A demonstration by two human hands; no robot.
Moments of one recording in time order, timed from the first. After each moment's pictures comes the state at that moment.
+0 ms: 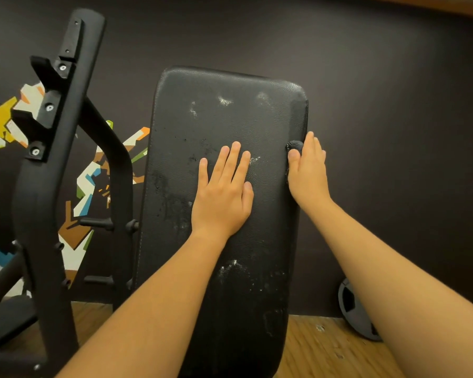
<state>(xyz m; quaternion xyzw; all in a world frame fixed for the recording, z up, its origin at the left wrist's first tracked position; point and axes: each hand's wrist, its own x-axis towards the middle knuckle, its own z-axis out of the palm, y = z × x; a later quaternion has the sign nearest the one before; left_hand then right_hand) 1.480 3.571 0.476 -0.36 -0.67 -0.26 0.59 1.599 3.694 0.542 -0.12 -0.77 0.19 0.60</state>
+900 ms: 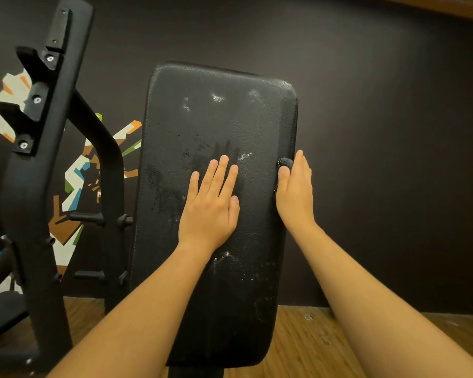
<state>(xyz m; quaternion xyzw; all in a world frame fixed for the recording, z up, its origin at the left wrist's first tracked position) 1.479 3.559 0.441 -0.39 -0.68 -0.25 0.57 1.605 3.683 0.495 -0.12 -0.75 0.24 0.60</state>
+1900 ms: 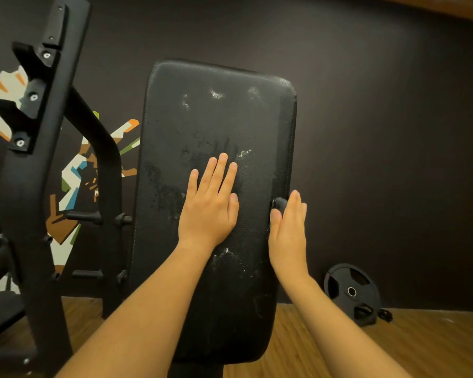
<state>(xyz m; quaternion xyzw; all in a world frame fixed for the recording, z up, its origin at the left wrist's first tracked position) 1.478 3.560 0.440 -0.38 -0.68 -0.25 0.58 1.615 3.666 0.411 -0.15 -0.78 0.24 0.56</state>
